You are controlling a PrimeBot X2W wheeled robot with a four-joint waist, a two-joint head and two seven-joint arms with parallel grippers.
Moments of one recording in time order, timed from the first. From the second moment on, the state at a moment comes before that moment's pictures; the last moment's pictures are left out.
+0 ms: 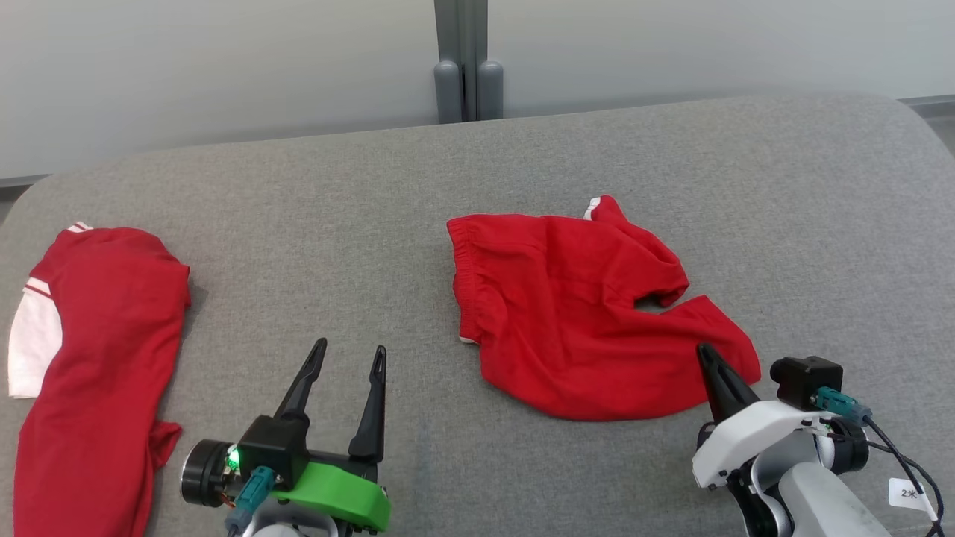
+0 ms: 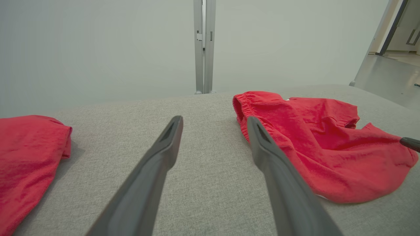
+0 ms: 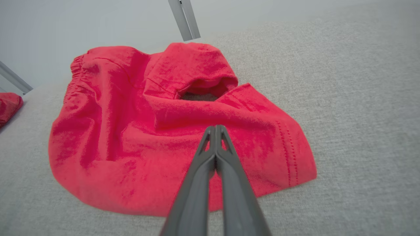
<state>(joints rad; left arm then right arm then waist) -0.07 0.05 -0.25 0.22 -0.16 -0.05 -0.26 -0.24 -0.14 0.20 0.61 0.42 0.13 -0.22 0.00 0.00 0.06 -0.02</state>
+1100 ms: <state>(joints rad) -0.04 0.05 -0.26 0.18 -0.19 -0.04 -0.26 -0.17 -0.21 0.24 0.35 0.15 0.13 -0.20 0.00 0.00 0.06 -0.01</state>
